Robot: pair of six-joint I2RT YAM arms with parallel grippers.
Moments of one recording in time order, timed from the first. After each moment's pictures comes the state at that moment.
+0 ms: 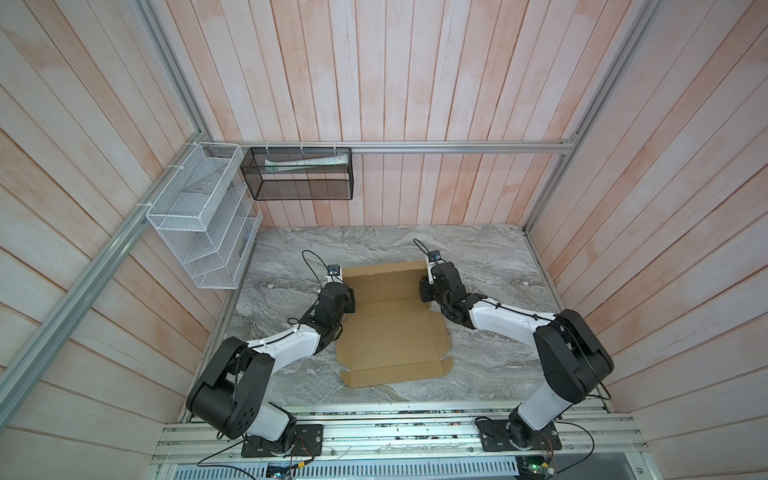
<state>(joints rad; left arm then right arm) -0.47 1.48 0.66 0.33 -0.33 -0.26 0.60 1.66 0.94 0.13 0.26 0.21</state>
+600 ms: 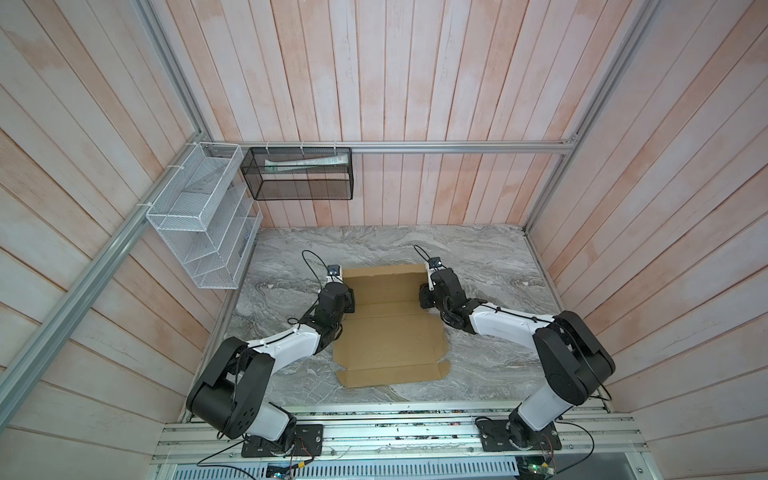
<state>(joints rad) -0.47 1.48 0.66 0.33 -0.33 -0.26 0.61 1.65 0.88 0.14 0.22 0.28</state>
